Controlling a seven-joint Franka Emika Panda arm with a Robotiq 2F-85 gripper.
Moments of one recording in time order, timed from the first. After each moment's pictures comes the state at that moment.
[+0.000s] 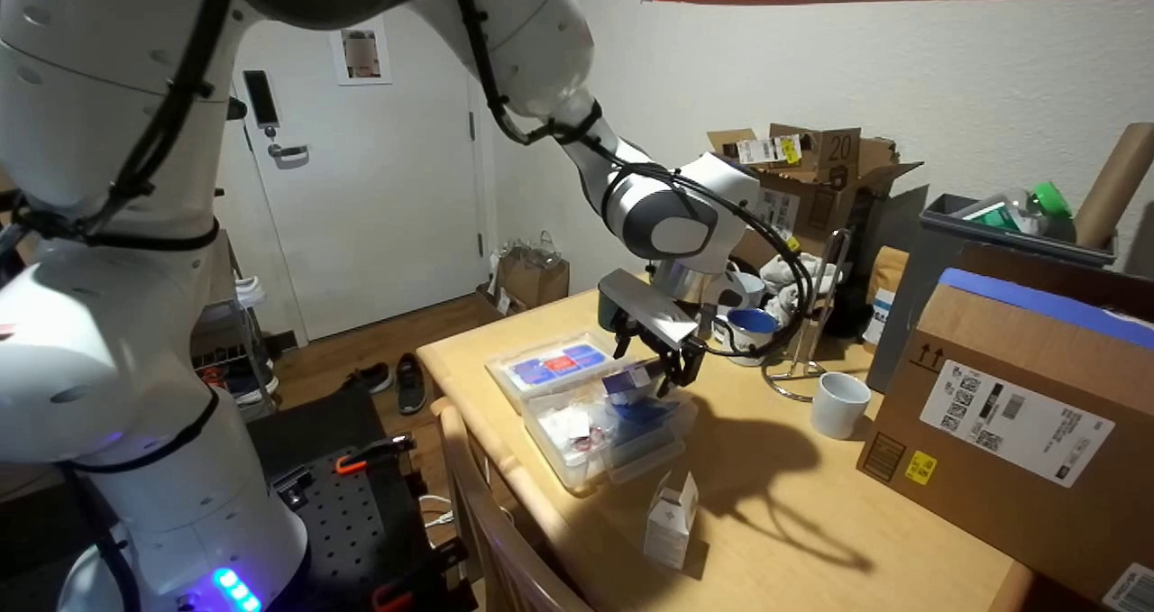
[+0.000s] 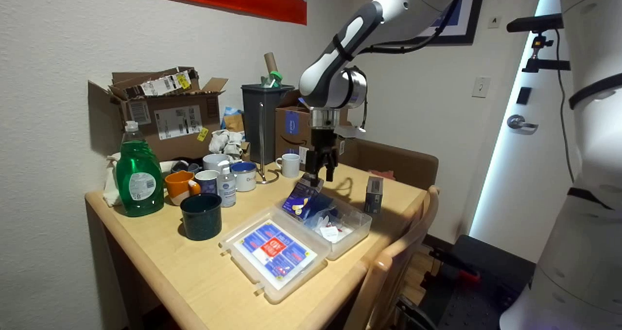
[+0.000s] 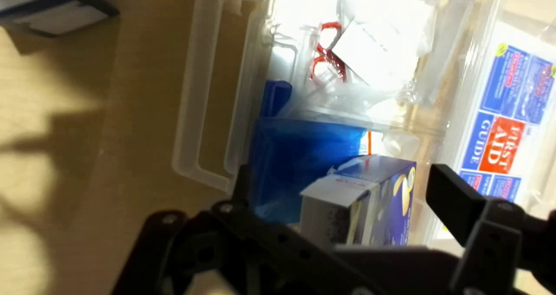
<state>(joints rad) -0.19 0.38 0.03 -2.05 0.15 2.25 -0.43</state>
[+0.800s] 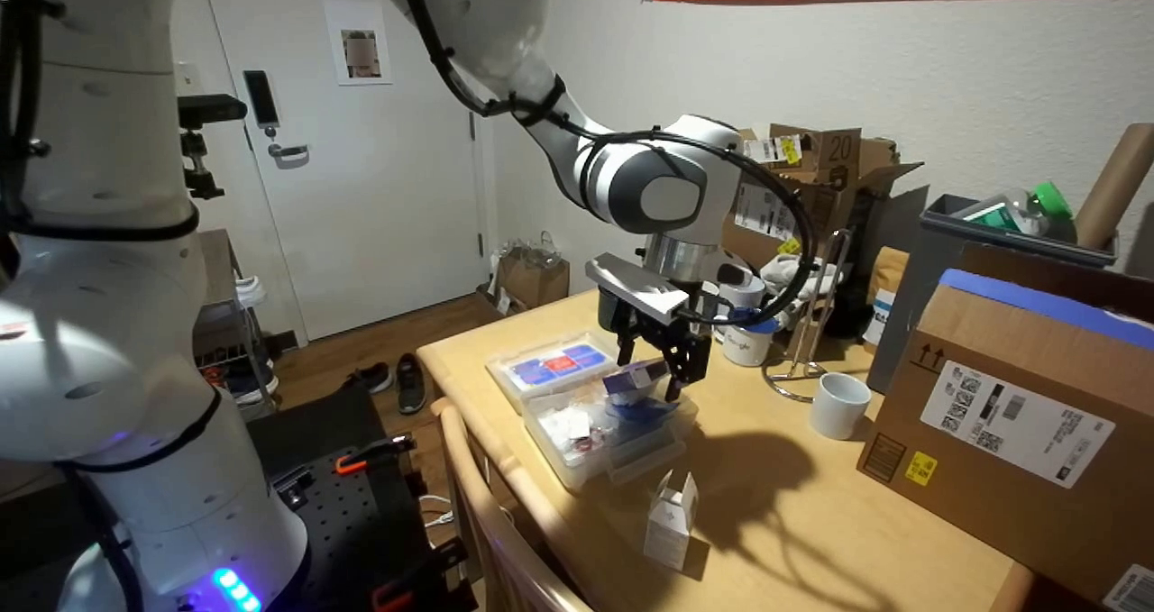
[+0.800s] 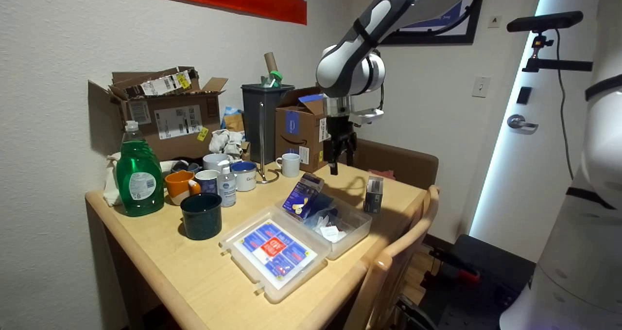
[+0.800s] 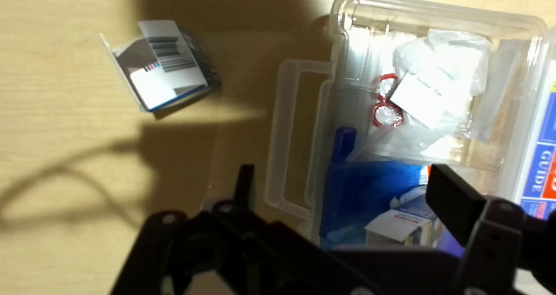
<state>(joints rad) -0.14 0.22 -0.06 -2.17 -0.05 2.24 -0.25</state>
